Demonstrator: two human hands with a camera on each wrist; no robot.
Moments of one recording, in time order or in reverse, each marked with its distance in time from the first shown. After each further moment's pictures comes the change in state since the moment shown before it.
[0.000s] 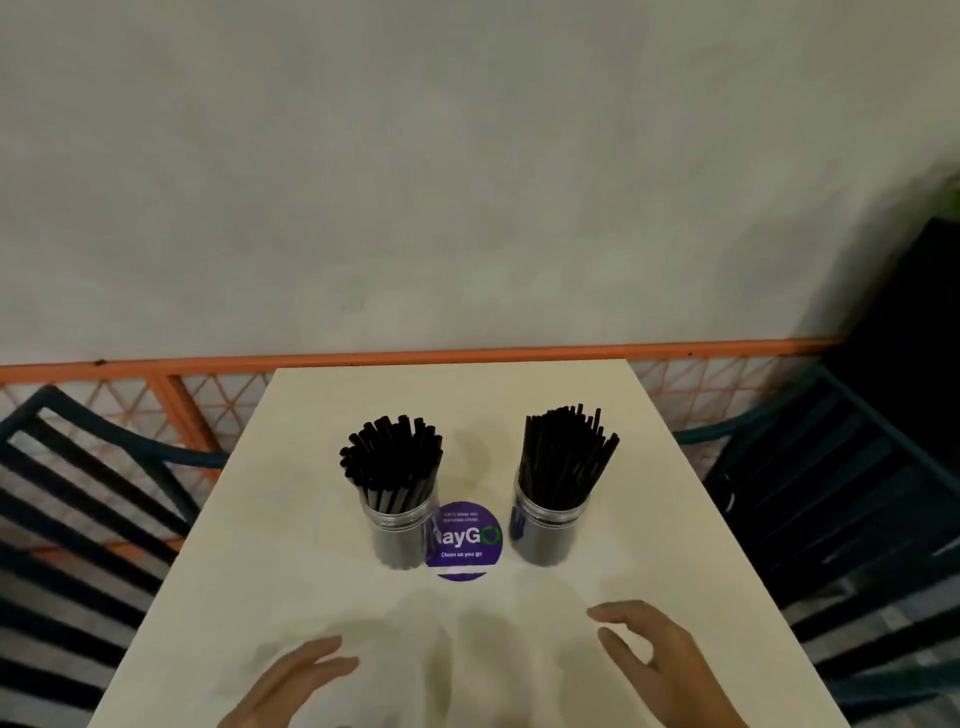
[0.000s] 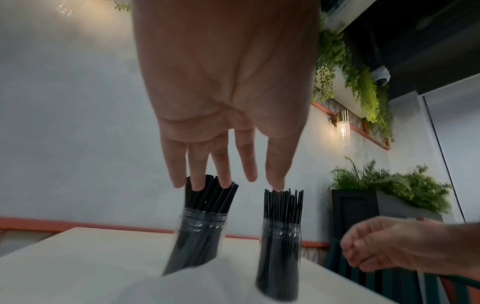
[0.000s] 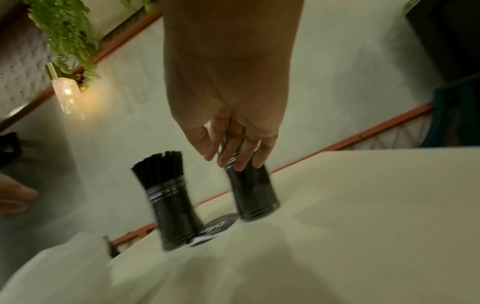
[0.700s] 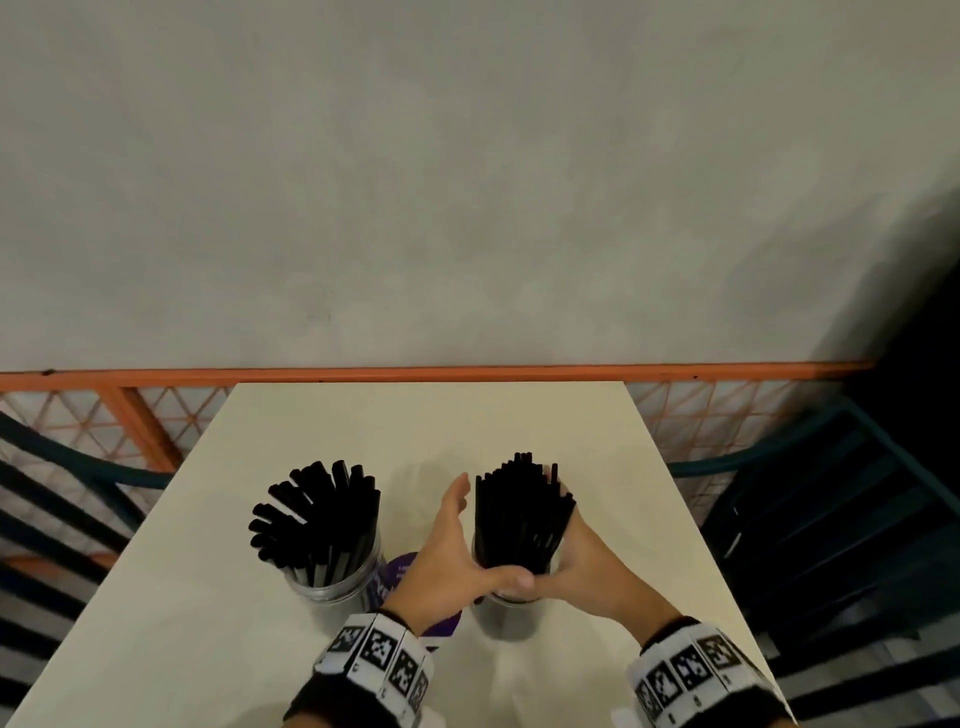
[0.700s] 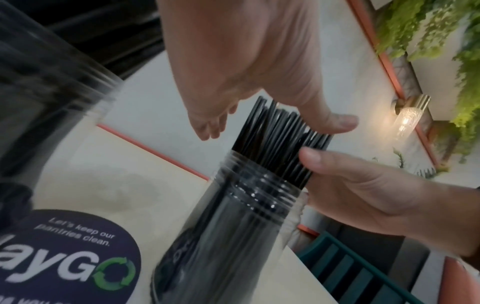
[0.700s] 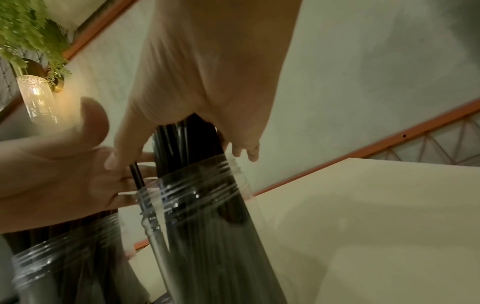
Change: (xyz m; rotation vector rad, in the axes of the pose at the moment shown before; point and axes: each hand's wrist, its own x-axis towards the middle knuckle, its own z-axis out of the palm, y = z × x) left_hand 0.233 0.087 0.119 -0.147 -0.073 -0.034; right_hand 0.169 -0.017 -0.031 0.303 -0.310 -0.126
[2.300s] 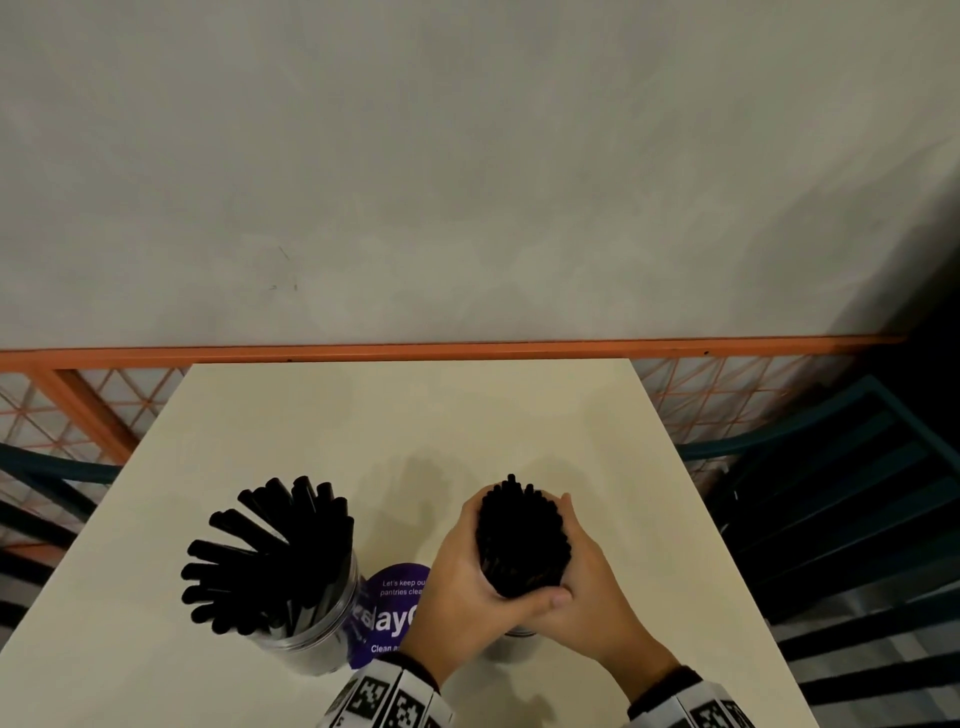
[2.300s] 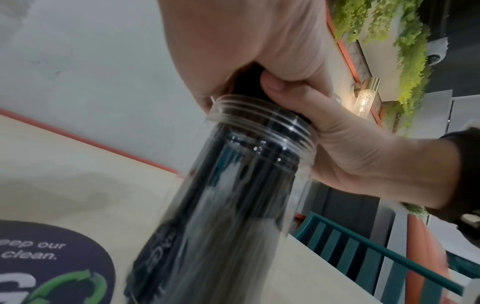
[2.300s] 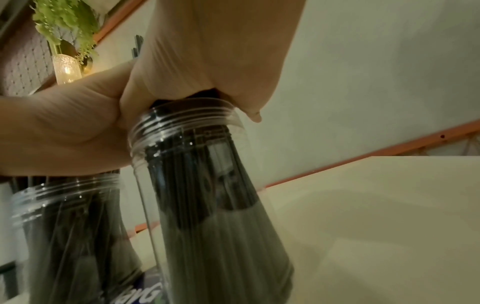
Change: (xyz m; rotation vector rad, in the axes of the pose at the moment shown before) left_hand 0.028 -0.011 0.021 -0.088 0.138 0.243; right_hand 0.022 0.015 0.022 -0.085 0.188 -0.001
